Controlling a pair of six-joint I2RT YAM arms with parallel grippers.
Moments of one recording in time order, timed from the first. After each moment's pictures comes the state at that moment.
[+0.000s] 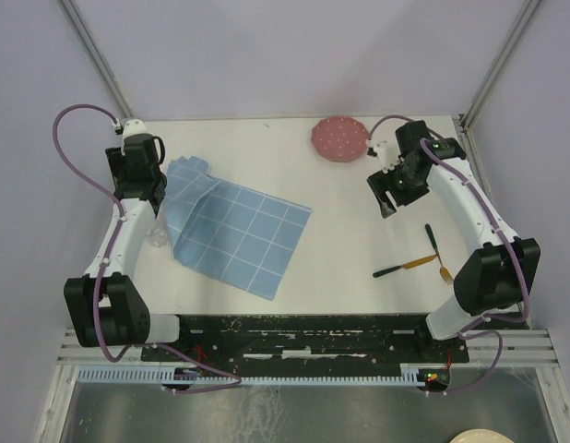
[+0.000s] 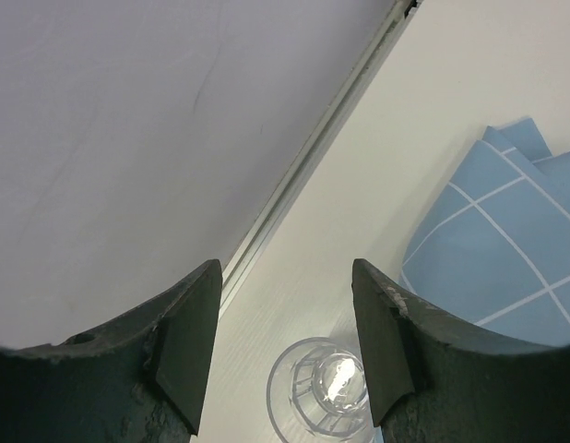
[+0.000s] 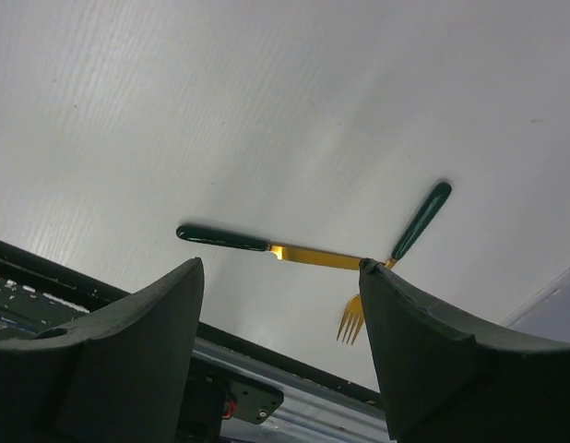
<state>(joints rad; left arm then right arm) 0.06 1.36 1.11 -0.20 -0.65 0.06 0.17 1.59 1.52 -1.15 -0.11 -0.30</state>
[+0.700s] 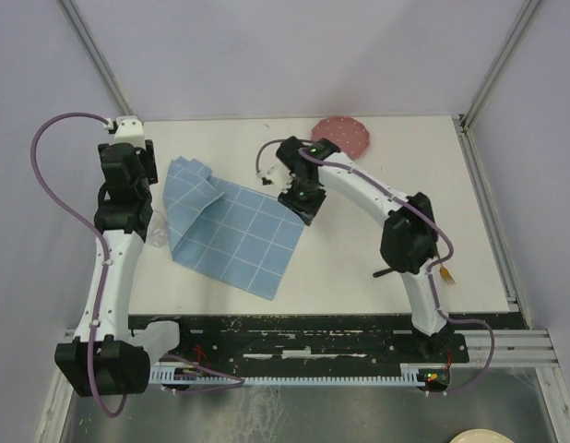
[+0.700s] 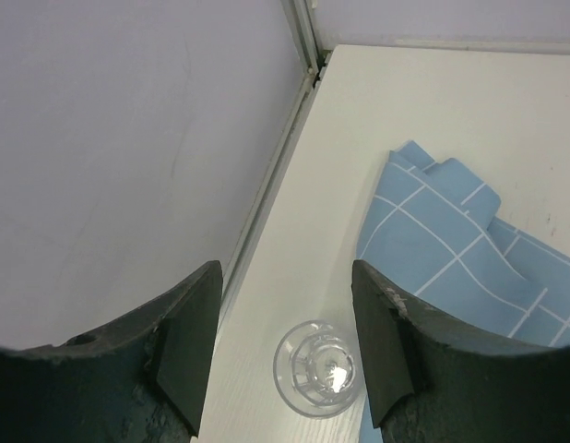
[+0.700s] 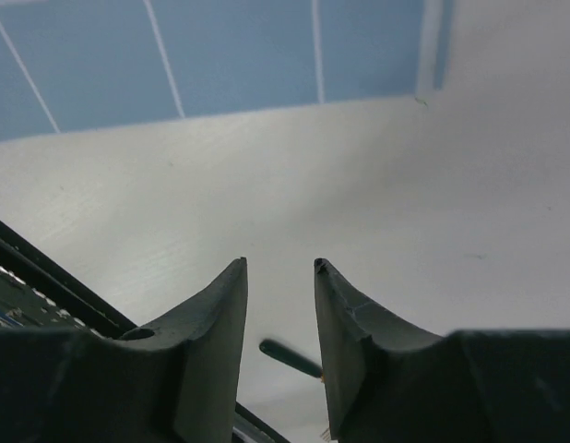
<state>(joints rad) 0.06 1.12 1.11 -0.27 -0.39 0.17 0.67 2.09 1.97 -1.24 -0.10 -0.33</state>
